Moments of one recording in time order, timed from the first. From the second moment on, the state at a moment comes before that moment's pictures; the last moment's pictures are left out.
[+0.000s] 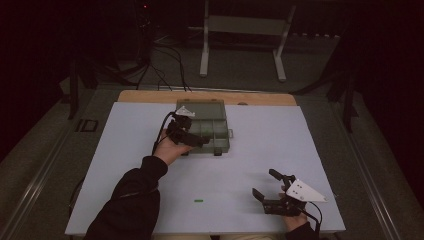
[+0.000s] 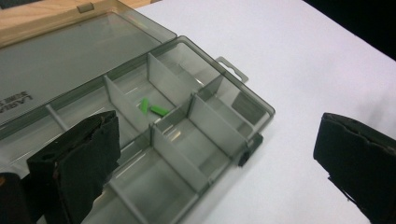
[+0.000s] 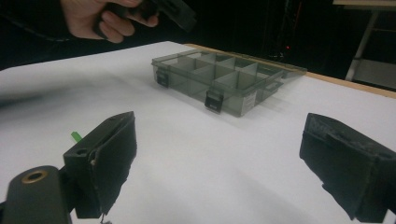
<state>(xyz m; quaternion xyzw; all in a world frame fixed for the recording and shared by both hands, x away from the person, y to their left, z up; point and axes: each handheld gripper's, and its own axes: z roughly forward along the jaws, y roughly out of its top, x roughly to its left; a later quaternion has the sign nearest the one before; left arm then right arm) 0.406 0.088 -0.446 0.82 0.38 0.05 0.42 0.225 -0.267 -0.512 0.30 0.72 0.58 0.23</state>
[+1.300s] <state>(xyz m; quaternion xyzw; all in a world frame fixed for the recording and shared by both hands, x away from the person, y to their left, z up) 0.294 0.119 -0.445 0.86 0.27 0.02 0.43 0.224 -0.265 -0.512 0.30 0.72 0.58 0.23</state>
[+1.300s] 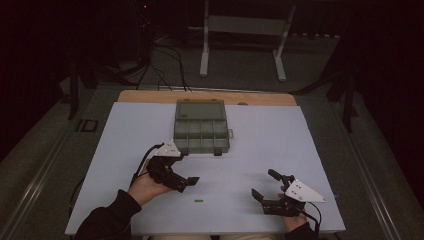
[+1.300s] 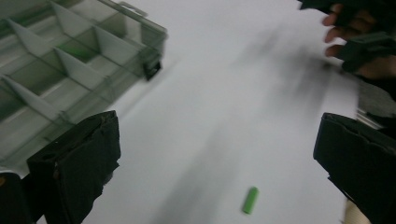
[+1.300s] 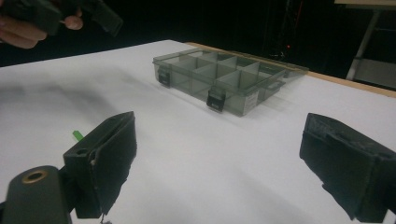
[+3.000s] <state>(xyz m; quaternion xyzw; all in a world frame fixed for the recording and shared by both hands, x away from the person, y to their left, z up) 0.260 0.091 -0.519 0.91 0.18 0.01 0.36 0.224 -0.263 -0.513 0.30 0.72 0.58 0.23</state>
